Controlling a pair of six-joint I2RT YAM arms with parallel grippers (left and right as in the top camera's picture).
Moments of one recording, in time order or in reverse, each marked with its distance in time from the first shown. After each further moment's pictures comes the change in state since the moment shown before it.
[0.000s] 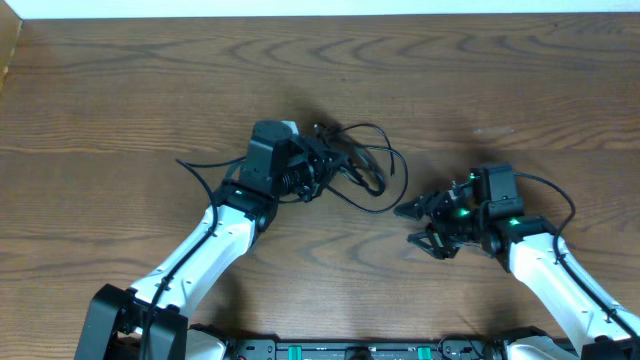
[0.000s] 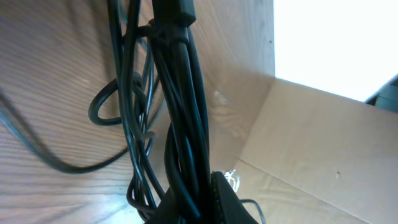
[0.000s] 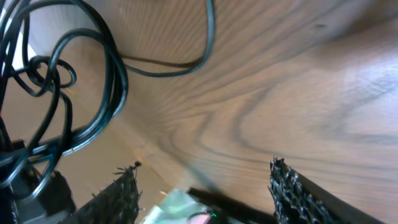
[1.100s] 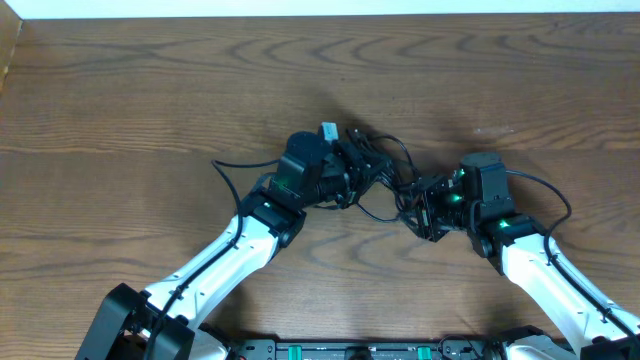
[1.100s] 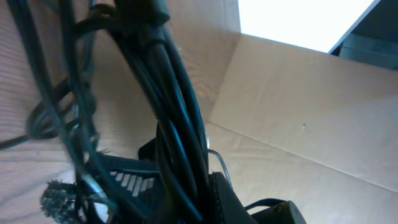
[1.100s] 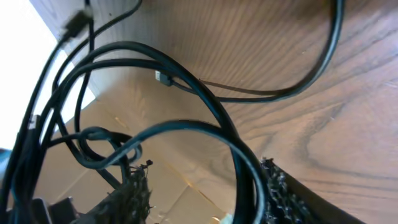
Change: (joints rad) left arm -0.188 0.000 0.000 0.211 -0.010 -0.164; right arm 0.074 0.004 -0.001 0.241 0.124 0.379
